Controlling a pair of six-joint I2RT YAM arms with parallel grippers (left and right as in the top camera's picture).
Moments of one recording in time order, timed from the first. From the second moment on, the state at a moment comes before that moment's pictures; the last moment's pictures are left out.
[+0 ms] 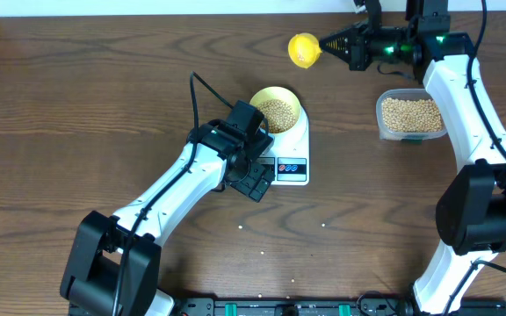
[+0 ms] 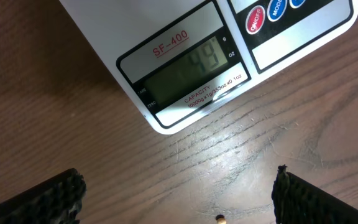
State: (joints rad) left arm -0.50 1.66 1.12 -0.85 0.10 0.09; right arm 0.08 1.99 1.78 -0.54 -0.98 -0.11
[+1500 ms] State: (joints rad) left arm -0.50 1.66 1.12 -0.83 0.10 0.09; right arm -0.06 1.99 1.78 -0.69 -0.99 0.15
